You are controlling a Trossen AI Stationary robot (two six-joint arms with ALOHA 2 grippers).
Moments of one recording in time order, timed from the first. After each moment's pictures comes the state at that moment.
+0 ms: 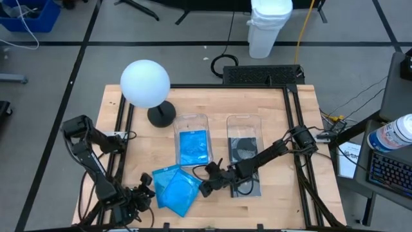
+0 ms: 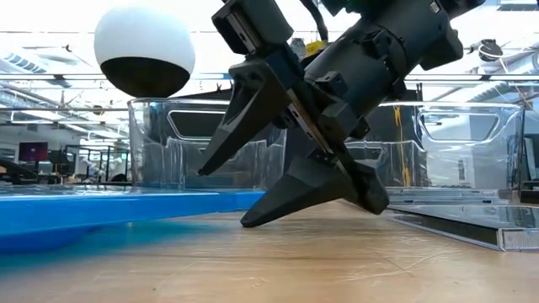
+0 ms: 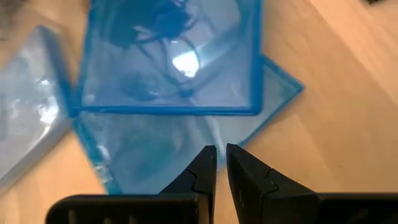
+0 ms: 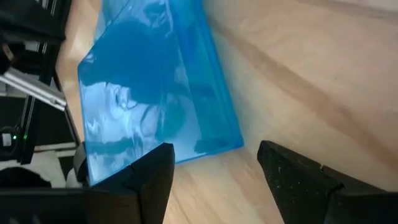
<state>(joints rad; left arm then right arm) -1.13 1.62 0.87 -0.60 -0.56 -0.52 0.38 2.09 1.17 0.08 0.20 1.29</state>
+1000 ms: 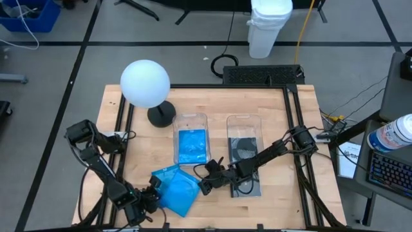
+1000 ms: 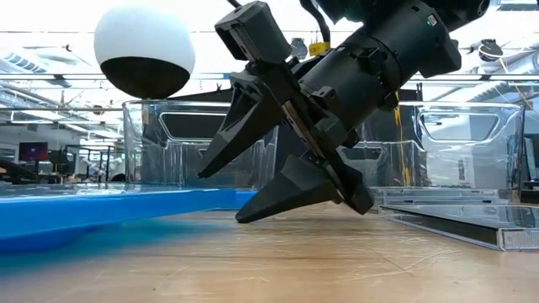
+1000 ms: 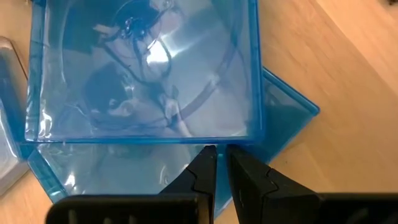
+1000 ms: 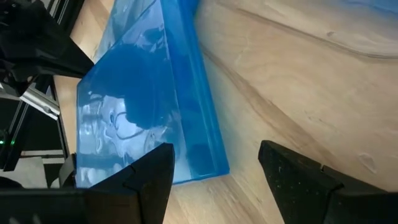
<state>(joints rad) -1.01 1.70 0.87 -0.46 -0.45 -0.37 0.38 2.09 1.17 0.18 0.25 1.22</state>
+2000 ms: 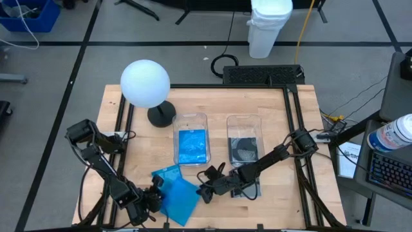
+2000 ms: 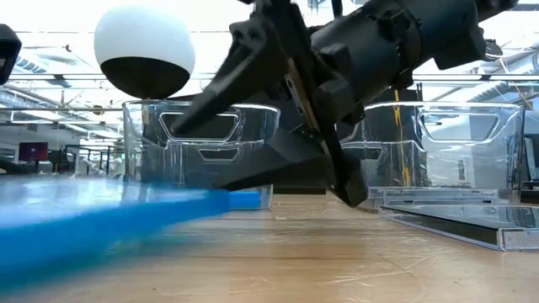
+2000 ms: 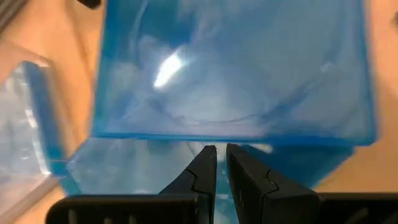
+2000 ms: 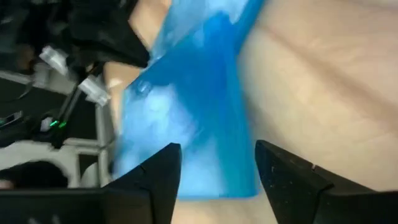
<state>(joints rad) -0.99 1.70 0.87 -0.40 -0.53 -0.34 0.45 2.09 1.17 0.34 0.26 1.19</state>
